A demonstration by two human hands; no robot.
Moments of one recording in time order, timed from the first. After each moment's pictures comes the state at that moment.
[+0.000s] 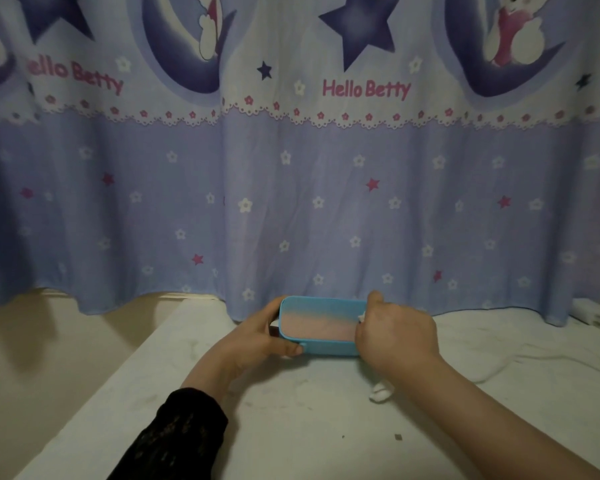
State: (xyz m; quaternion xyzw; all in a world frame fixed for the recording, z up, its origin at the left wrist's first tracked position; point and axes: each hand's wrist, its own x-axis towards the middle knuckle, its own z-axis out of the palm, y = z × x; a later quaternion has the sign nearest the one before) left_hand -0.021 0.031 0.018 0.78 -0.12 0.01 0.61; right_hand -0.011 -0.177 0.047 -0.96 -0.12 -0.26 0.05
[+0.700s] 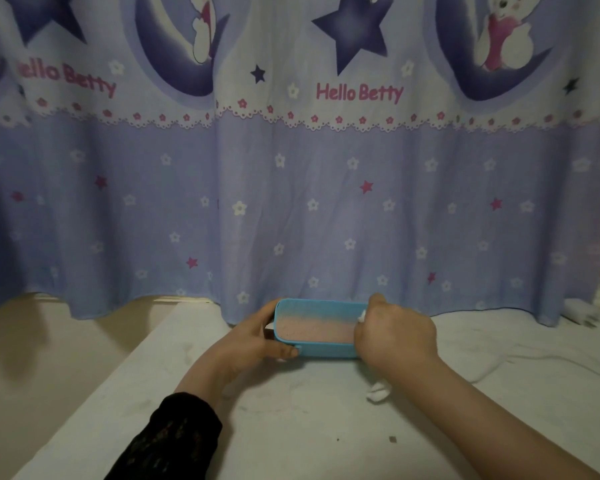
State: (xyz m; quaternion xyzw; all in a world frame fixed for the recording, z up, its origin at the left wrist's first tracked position) left_hand -0.021 0.032 0.018 0.79 -0.11 0.01 0.61; right_hand -0.009 -0.181 0.050 -0.97 -0.10 -0.23 0.06
